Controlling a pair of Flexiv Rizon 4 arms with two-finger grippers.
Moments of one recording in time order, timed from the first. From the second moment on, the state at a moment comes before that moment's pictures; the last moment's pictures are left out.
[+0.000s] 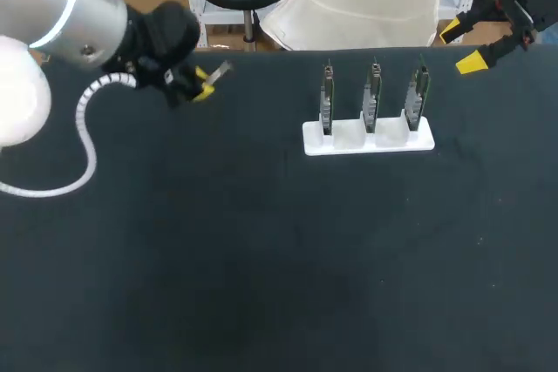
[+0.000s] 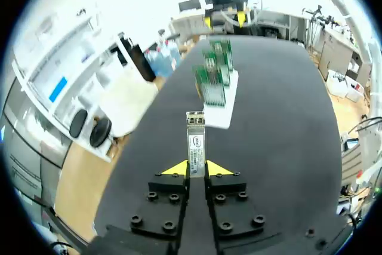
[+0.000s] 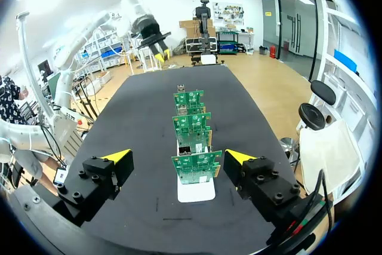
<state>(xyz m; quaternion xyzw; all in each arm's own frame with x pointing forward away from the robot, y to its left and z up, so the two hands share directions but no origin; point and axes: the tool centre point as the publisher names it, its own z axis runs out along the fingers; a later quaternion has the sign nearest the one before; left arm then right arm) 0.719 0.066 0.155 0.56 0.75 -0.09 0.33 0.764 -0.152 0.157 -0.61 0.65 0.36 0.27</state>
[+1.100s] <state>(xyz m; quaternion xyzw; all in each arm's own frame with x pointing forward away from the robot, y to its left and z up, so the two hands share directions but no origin) 0.771 -0.140 0.235 0.59 0.59 -0.28 0.47 0.764 -0.153 0.157 -0.61 0.65 0.36 0.27</state>
